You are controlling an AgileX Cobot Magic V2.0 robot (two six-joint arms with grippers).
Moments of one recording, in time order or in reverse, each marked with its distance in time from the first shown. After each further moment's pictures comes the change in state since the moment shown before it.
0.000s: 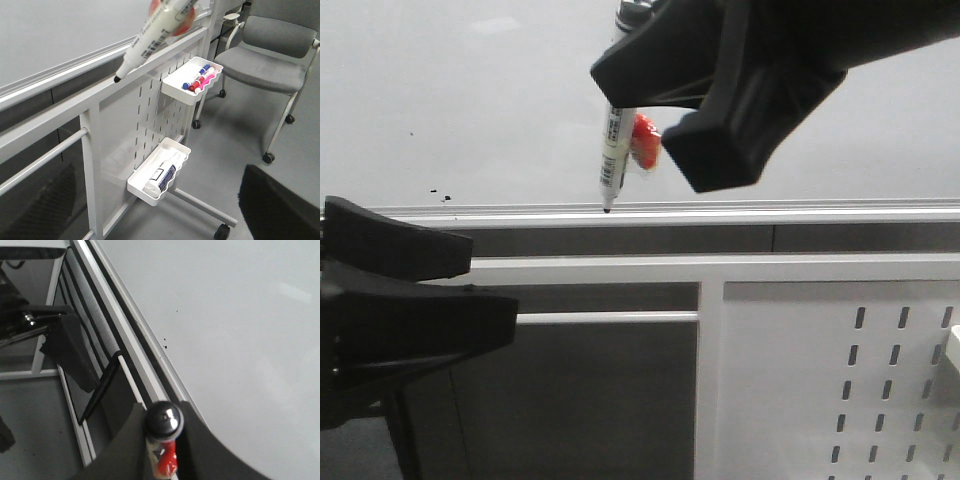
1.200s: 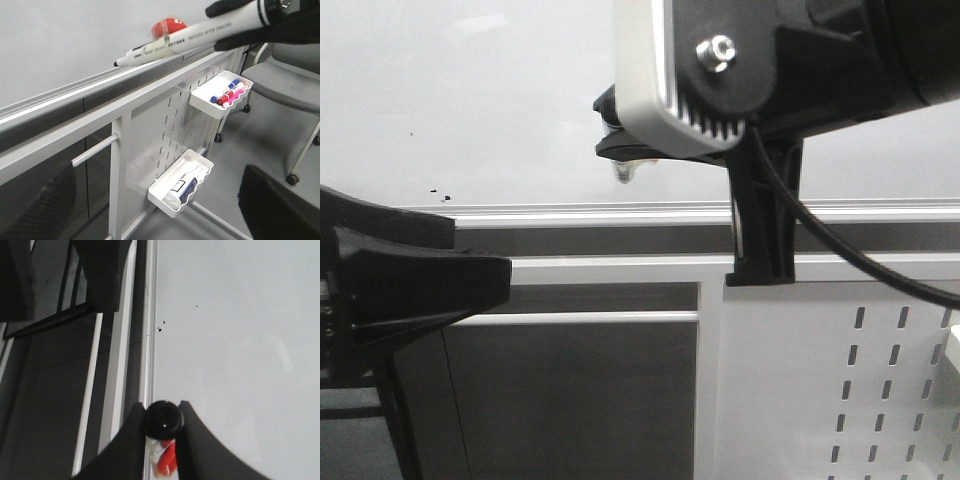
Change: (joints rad) left arm 0.000 0.000 0.000 -0.112 0.000 0.002; right arm -0.058 0.137 -0.001 -0.063 -0.100 -0.622
